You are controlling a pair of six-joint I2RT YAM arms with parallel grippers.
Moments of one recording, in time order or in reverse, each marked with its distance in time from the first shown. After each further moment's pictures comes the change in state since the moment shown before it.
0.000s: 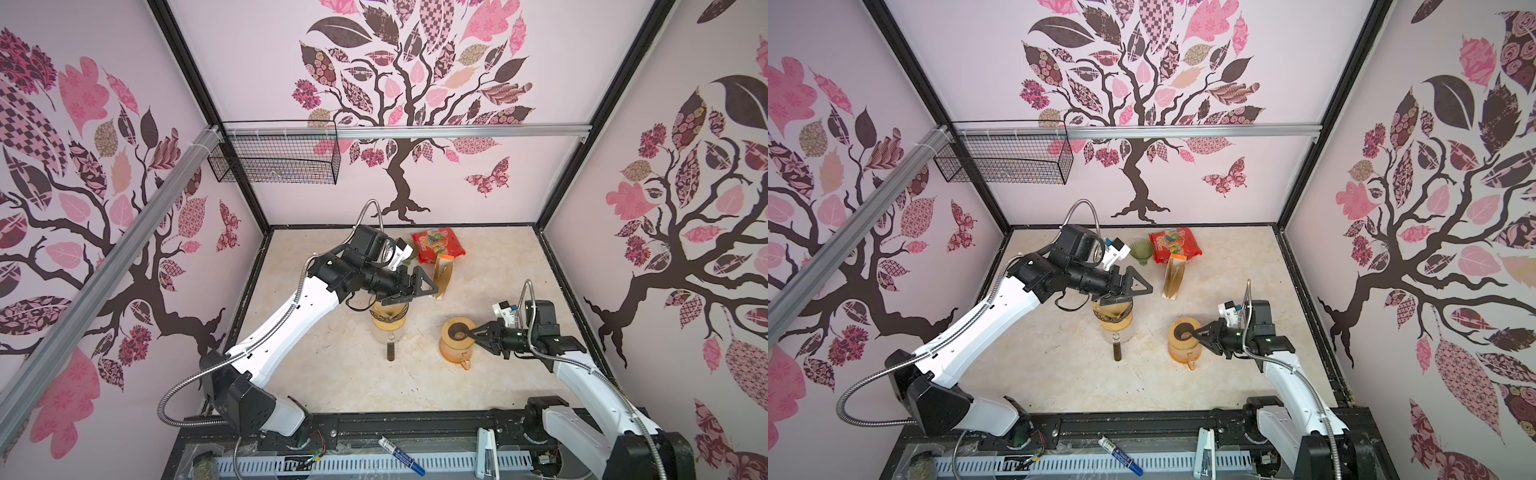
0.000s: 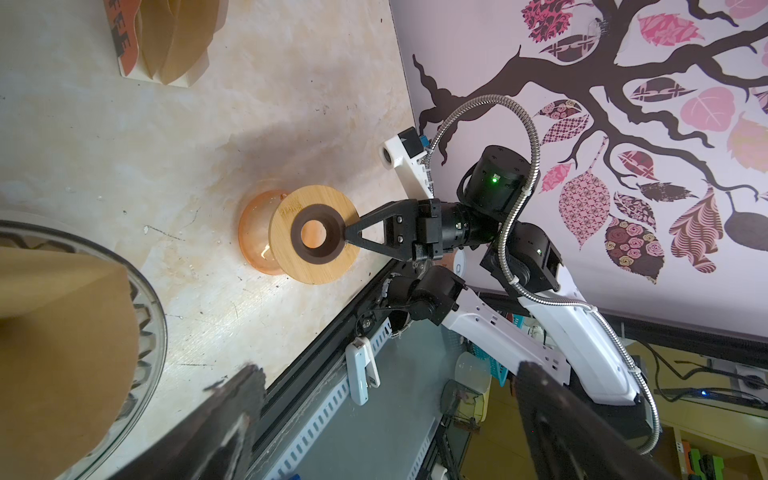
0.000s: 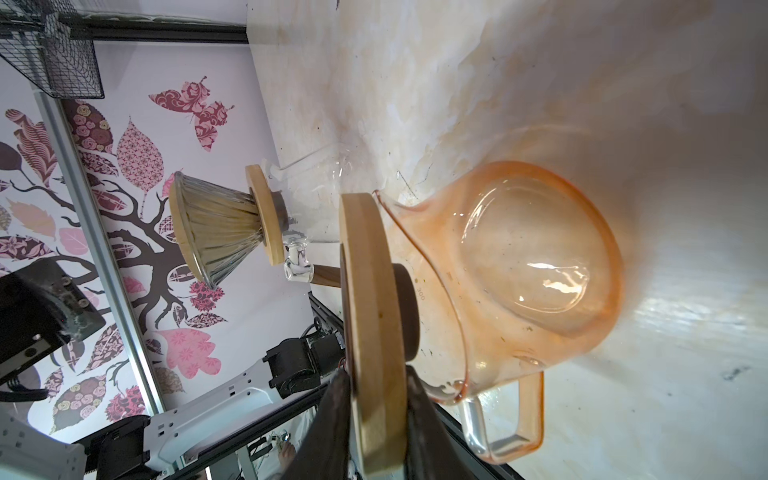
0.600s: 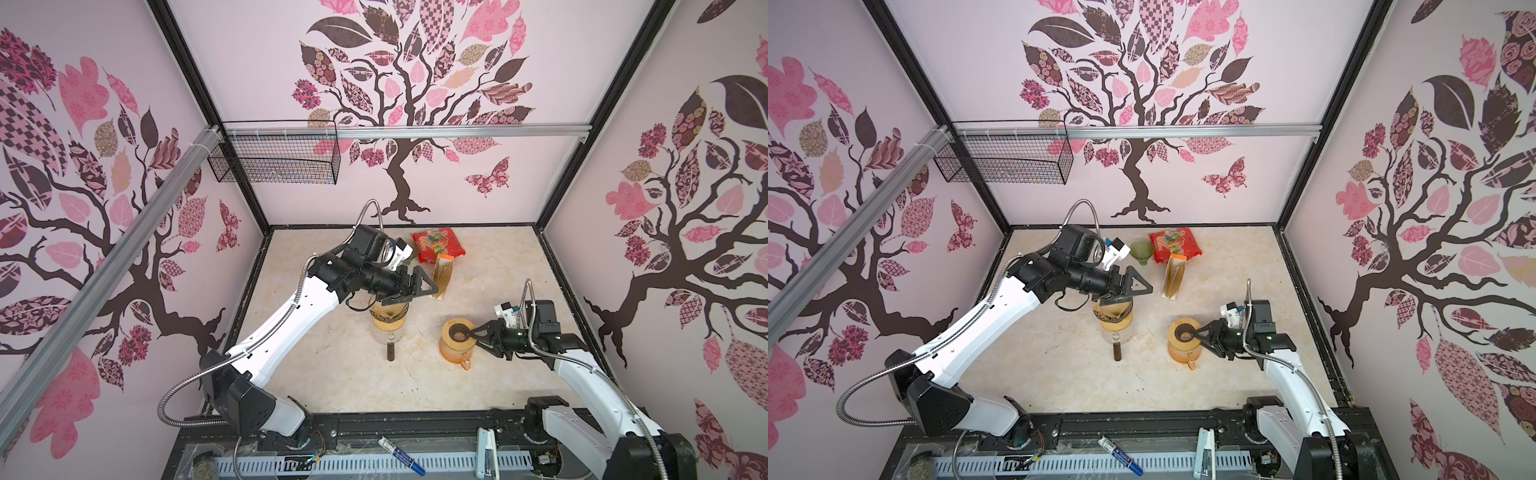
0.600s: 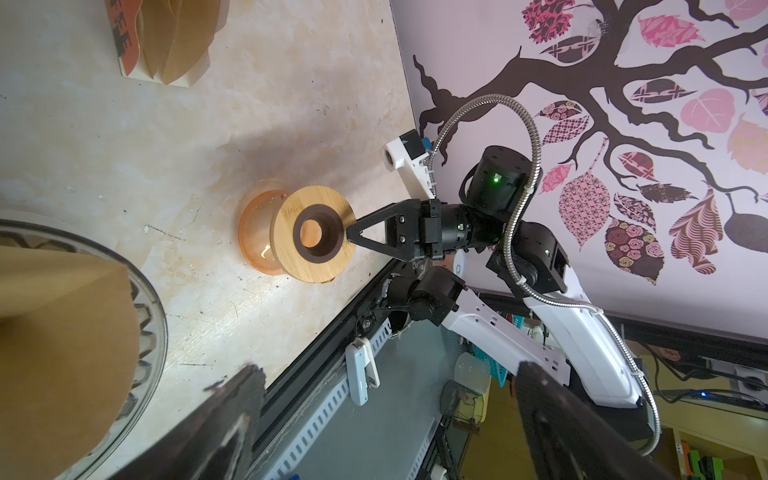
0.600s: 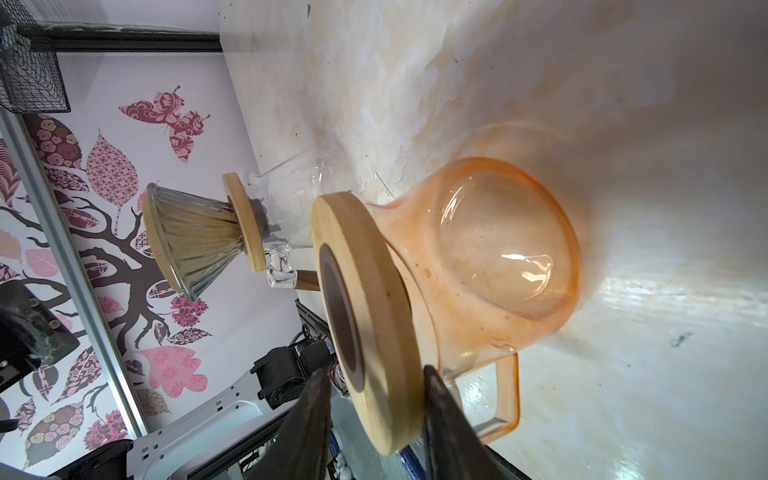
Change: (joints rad) left arm 0.000 0.000 0.000 0.000 -0.003 -0.002; right arm 0.000 0.000 0.051 -0.099 0.058 -0.024
